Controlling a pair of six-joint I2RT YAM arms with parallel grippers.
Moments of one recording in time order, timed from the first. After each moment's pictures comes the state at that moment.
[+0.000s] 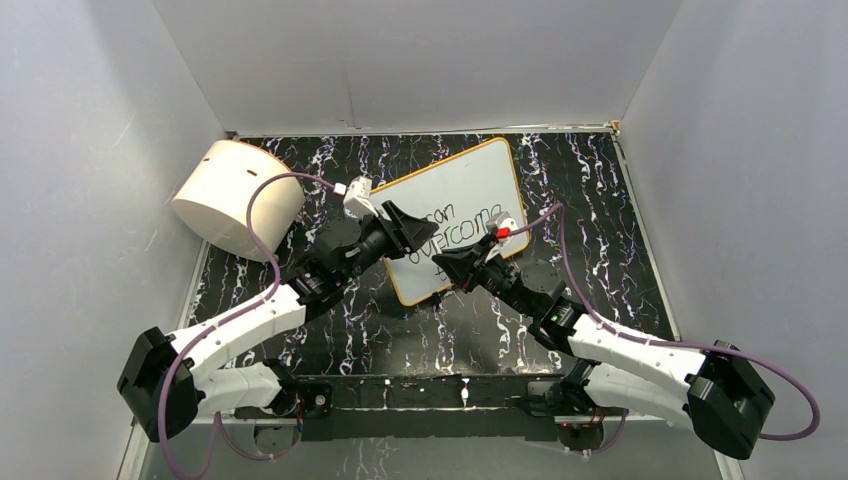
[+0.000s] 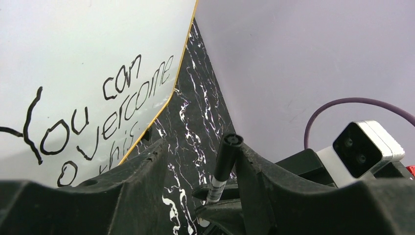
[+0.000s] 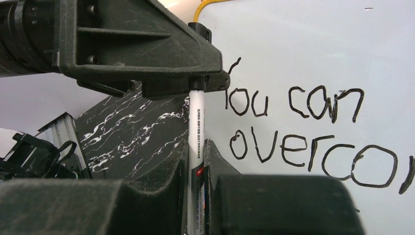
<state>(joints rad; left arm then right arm) -0.79 1.13 0.73 0.26 -0.06 -0.91 0.91 0.96 0.41 0.63 -0.03 0.32</state>
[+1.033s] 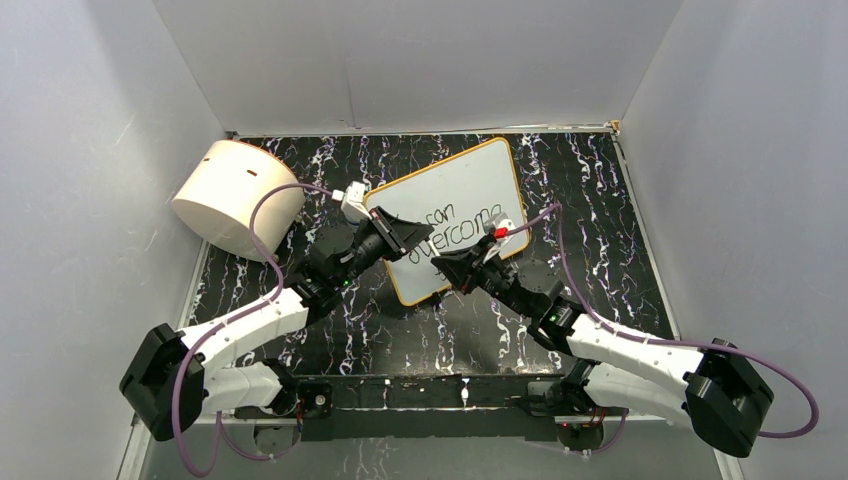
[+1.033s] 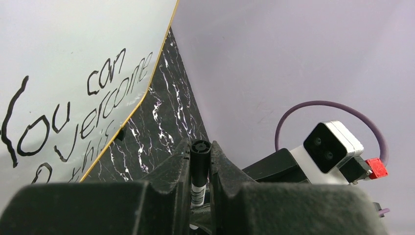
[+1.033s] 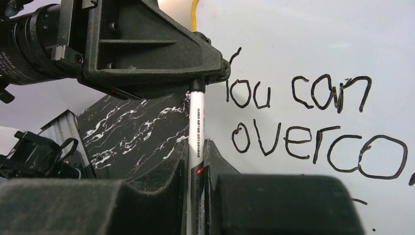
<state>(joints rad) -0.76 1.16 0.65 0.45 0.06 -1.04 0.91 0.98 0.41 0.63 -0.02 0.35</state>
